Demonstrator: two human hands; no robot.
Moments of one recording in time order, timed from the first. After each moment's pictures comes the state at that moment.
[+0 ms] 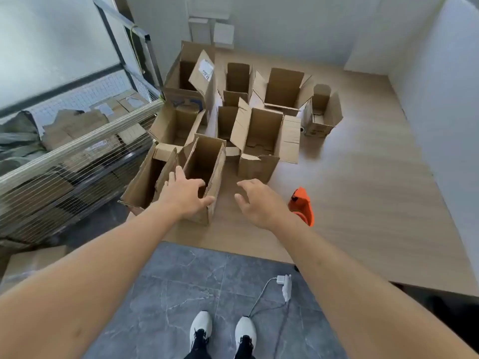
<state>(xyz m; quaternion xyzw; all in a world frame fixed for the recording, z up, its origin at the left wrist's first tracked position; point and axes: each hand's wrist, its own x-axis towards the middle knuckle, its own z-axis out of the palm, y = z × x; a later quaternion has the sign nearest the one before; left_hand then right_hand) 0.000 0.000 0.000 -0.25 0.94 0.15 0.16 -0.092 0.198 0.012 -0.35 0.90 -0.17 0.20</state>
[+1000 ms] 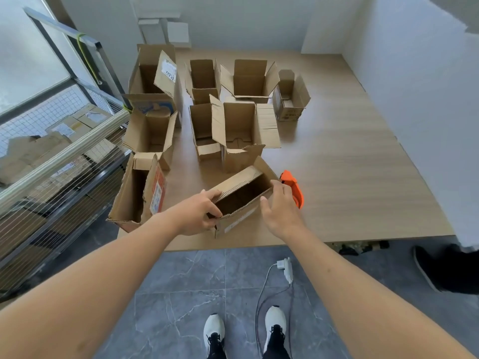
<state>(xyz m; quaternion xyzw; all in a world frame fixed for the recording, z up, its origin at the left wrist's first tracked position) 0.003 0.004 -0.027 0.09 0.94 0.22 0.23 -0.054 0.251 -0.025 -0.08 0.94 -0.29 0.12</state>
